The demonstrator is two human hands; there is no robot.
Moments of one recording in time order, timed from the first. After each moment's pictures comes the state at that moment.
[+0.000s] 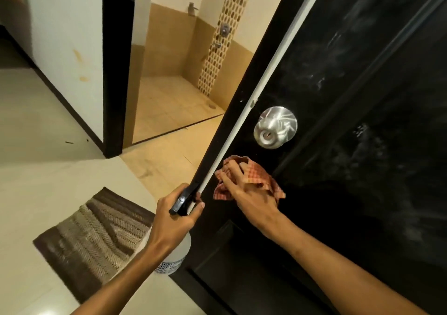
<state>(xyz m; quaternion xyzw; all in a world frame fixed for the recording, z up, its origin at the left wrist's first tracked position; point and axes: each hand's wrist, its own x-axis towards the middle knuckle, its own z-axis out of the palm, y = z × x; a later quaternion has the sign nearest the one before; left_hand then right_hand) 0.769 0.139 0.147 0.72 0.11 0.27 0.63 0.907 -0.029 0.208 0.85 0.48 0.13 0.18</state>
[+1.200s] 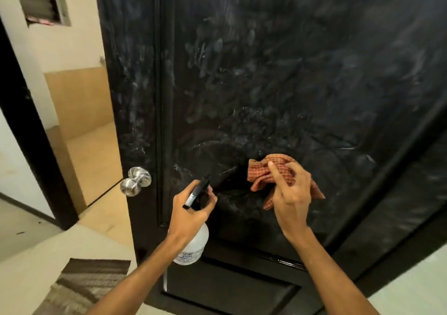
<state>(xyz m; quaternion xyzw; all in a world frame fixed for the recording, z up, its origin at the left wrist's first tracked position) 0.765 -0.094 0.434 0.70 -0.09 0.21 0.68 0.821 -0.341 0.460 0.84 0.14 0.52 -0.11</state>
